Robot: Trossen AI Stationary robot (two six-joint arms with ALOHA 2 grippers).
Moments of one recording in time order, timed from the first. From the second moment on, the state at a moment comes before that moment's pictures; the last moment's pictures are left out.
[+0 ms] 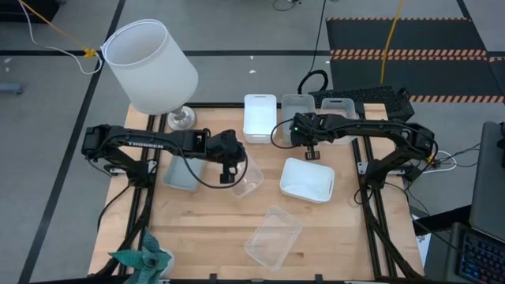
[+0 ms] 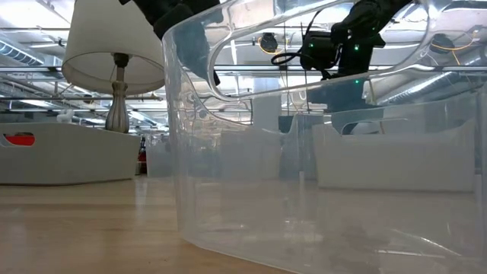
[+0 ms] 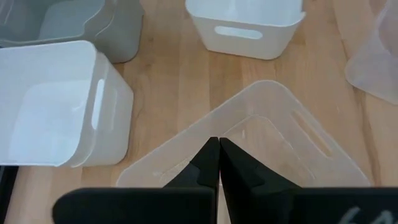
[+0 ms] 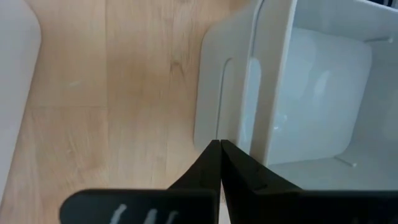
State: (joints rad) left arm 0.05 1.50 1.17 -0.53 -0.08 0.15; right arm -0.41 1.49 0.96 -0.74 0.26 -0.54
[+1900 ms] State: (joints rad) left arm -0.34 1.70 1.17 -0.61 -0.26 -0.29; right arm 0.45 1.11 0.86 -0.43 0.32 0.17
